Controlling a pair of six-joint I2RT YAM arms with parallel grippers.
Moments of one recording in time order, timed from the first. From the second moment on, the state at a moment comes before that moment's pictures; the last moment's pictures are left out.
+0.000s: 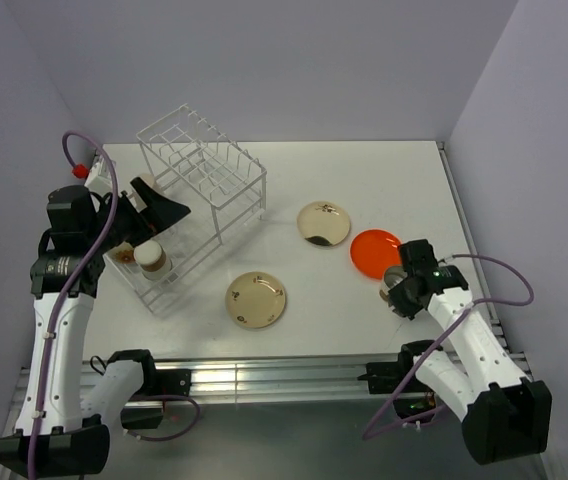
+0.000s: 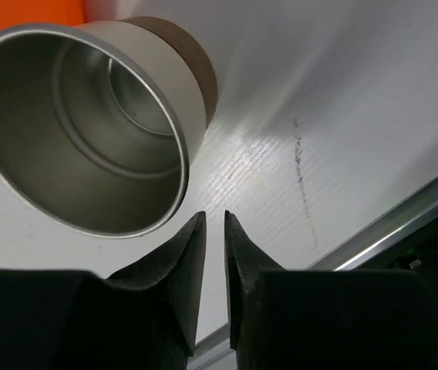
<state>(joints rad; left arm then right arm) 0.04 0.88 1.11 -0.65 0.53 -0.62 0.12 0.89 0.60 -1.00 0.19 1.12</state>
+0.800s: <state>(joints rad) -0.09 0.92 1.07 -0.59 0.51 -0.62 0.12 0.90 0.74 -1.09 0.23 1.08</state>
